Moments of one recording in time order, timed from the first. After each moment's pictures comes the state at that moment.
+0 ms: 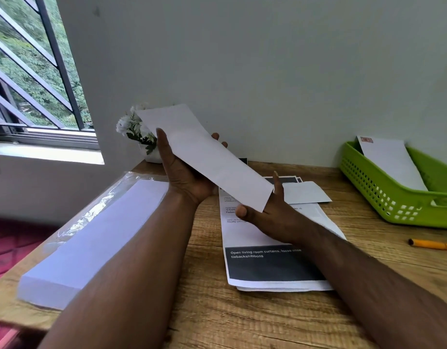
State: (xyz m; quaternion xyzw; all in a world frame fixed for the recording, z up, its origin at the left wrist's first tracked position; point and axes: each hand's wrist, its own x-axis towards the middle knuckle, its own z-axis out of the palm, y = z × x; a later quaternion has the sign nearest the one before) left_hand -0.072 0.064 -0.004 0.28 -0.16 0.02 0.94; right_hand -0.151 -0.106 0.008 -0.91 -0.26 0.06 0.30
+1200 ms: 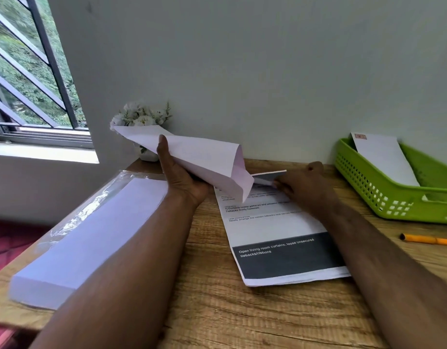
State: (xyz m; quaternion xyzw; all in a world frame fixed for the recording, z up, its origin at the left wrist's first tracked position) left_hand -0.057 0.060 -0.021 0.26 -0.06 0.09 0.96; right_hand -0.048 -0.186 -0.032 -0.93 -0.23 -0.29 -0.02
